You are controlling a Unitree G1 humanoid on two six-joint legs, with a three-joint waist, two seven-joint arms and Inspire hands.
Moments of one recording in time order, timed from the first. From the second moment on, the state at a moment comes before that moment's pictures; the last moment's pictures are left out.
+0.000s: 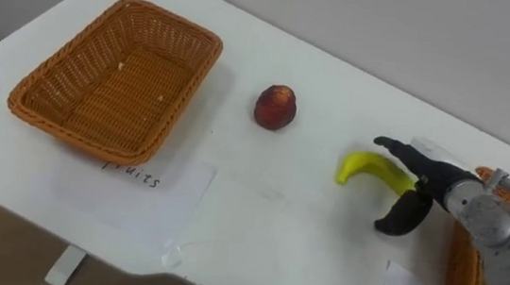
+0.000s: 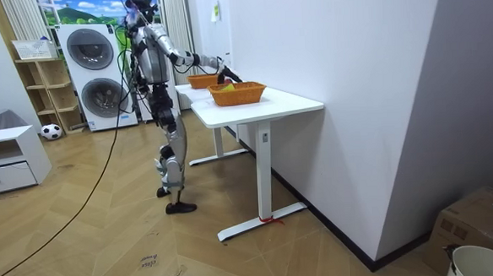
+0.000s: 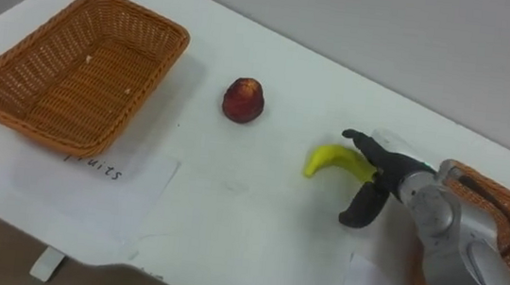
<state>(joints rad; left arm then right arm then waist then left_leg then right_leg) 0.28 0.31 0.10 0.82 0.37 0.15 0.27 -0.20 -0.60 0.22 0.21 -0.56 0.22 0.40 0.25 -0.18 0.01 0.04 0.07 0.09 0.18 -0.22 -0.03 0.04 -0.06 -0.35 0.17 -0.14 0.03</state>
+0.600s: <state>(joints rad) 0.27 0.31 0.09 0.79 0.37 0.15 0.28 -0.22 -0.59 0.22 0.28 -0.56 0.22 0.37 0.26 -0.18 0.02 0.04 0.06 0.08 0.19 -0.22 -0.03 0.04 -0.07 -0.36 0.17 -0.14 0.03</state>
